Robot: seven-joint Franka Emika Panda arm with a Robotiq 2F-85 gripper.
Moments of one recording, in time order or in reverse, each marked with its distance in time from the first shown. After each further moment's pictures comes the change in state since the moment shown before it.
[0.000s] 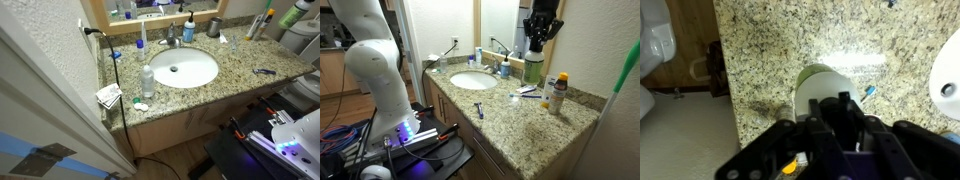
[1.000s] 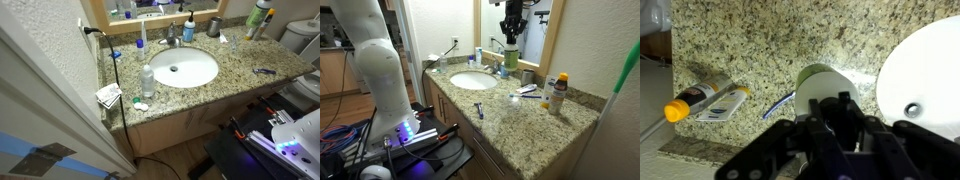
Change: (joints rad) arm 0.248 -0.016 0.174 -0.018 -0.134 -0.014 0.252
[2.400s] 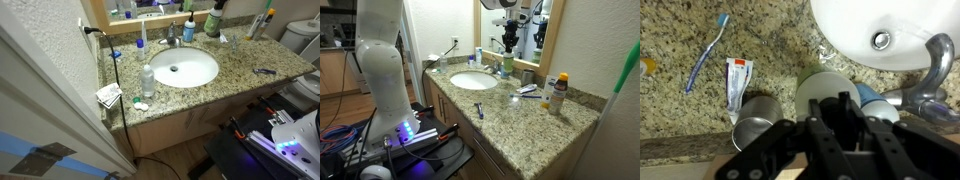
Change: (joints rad) arm 0.094 0.404 0.102 0.328 0.153 0.110 0.414
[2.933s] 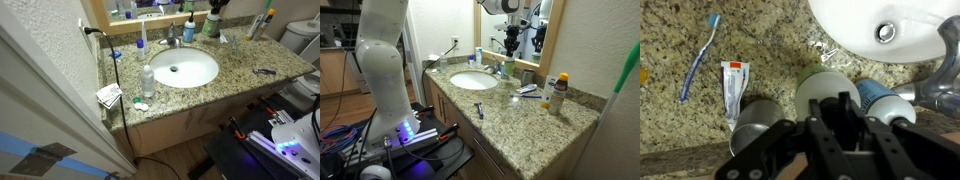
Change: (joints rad) arm -0.003 0.082 -0.001 0.052 0.009 0.006 0.068
